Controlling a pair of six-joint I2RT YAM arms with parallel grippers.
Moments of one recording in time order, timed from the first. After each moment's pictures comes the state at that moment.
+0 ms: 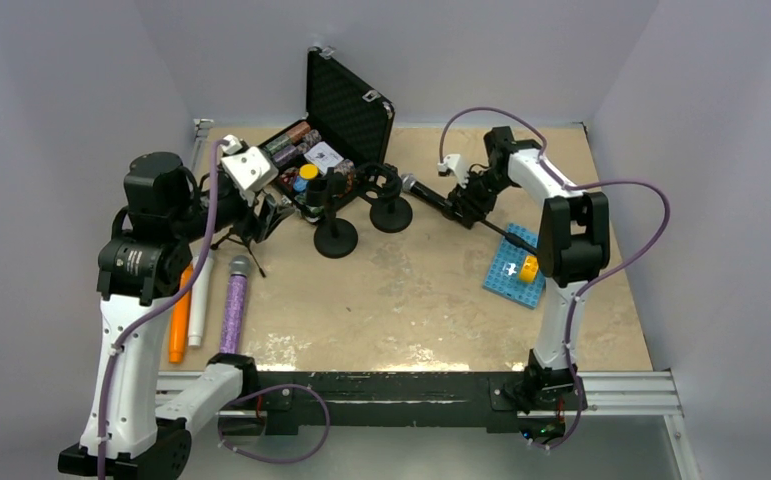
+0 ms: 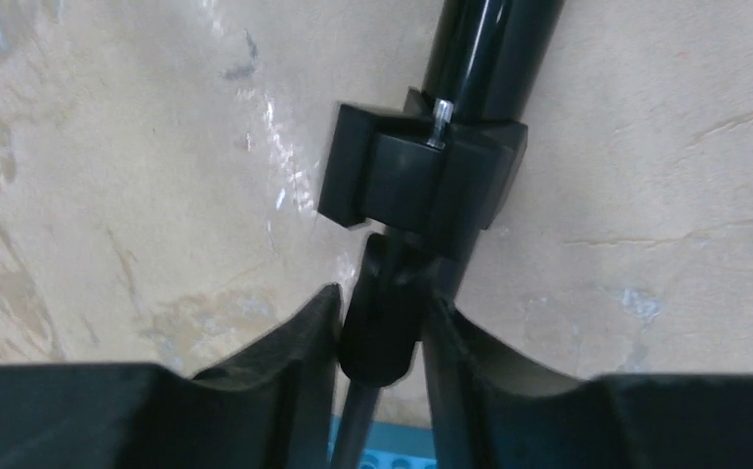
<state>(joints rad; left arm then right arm) -0.13 0.95 1.44 -0.85 0.62 0.46 0.15 2.08 1.68 -0.95 -0.46 -0.95</state>
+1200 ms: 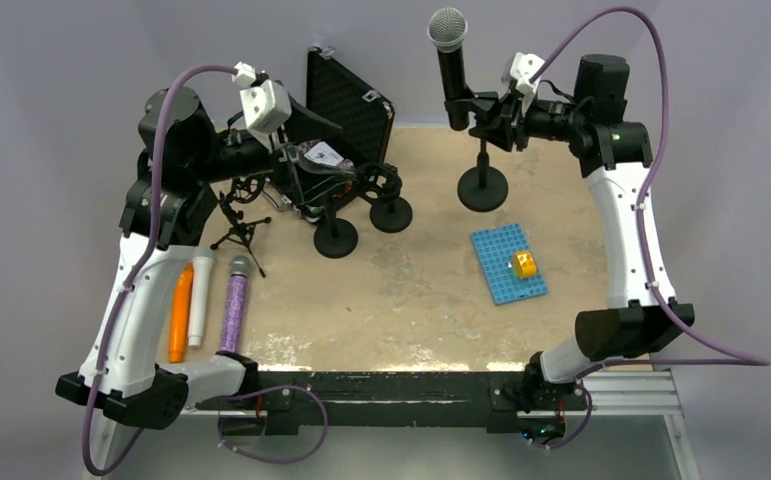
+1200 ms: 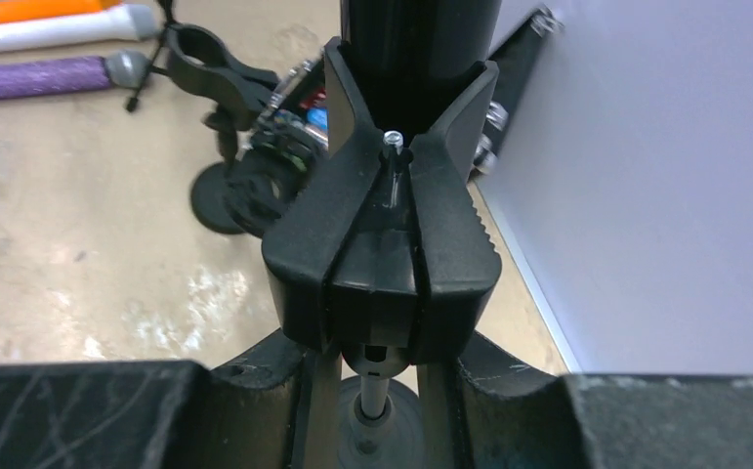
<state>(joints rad) -0.33 1.21 1.73 -0.53 0.94 0.12 0.04 1.55 1.90 -0.80 -0.97 -0.68</state>
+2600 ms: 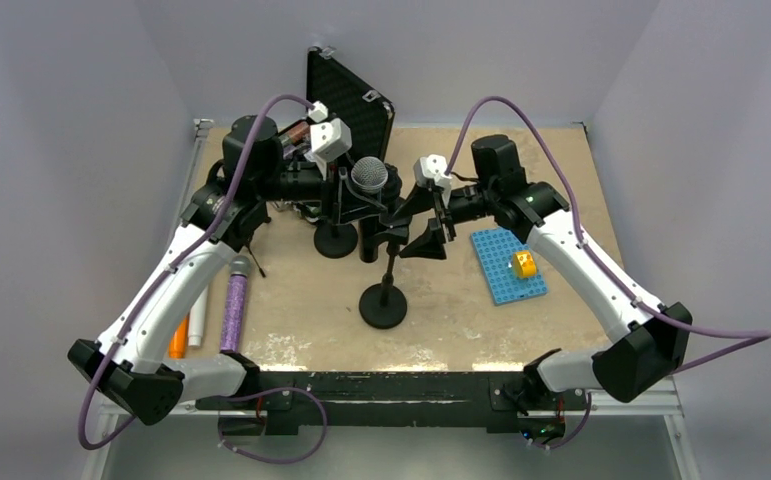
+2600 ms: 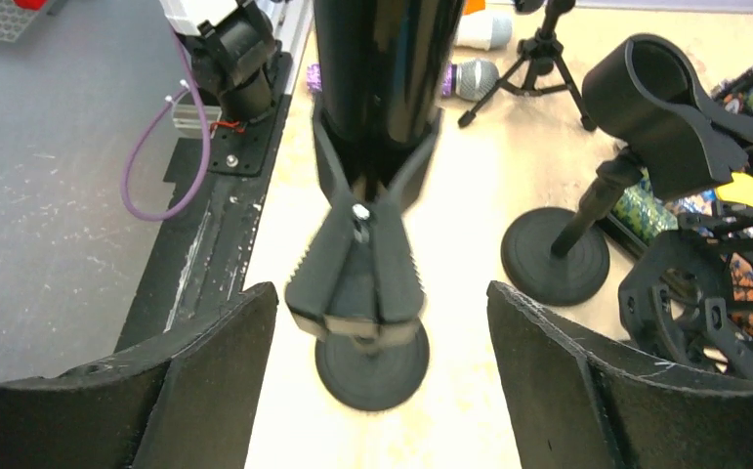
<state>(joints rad) -0.51 1.24 1.47 -0.39 0.92 0.02 0.50 1.36 1.33 -0.56 -1.11 -0.51</state>
